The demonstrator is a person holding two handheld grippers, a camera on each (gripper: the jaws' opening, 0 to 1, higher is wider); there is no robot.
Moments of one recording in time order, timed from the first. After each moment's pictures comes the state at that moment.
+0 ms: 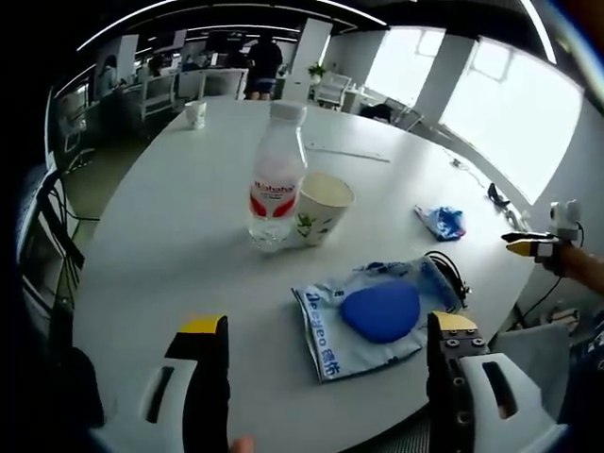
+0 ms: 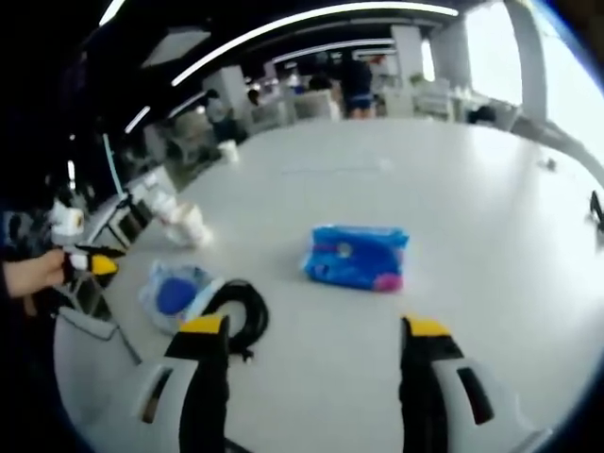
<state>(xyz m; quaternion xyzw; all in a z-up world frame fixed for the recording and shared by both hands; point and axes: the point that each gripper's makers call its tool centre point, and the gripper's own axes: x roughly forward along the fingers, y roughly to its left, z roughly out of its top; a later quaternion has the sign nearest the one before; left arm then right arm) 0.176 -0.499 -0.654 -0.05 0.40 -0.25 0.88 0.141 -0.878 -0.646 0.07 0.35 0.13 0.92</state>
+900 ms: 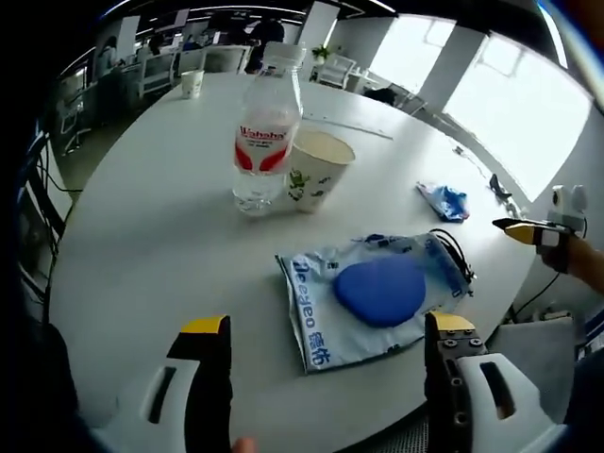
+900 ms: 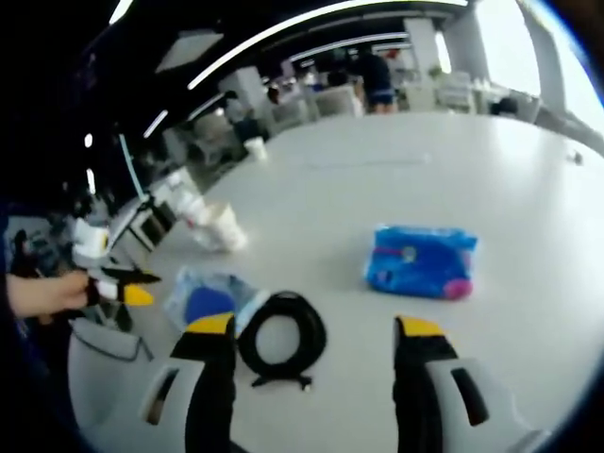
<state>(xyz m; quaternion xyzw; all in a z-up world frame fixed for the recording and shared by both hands) 0.163 -0.515 -0.698 -0.06 0.45 -0.25 0.86 0.164 -0.802 -0.654 0.10 0.35 0.19 0.91</state>
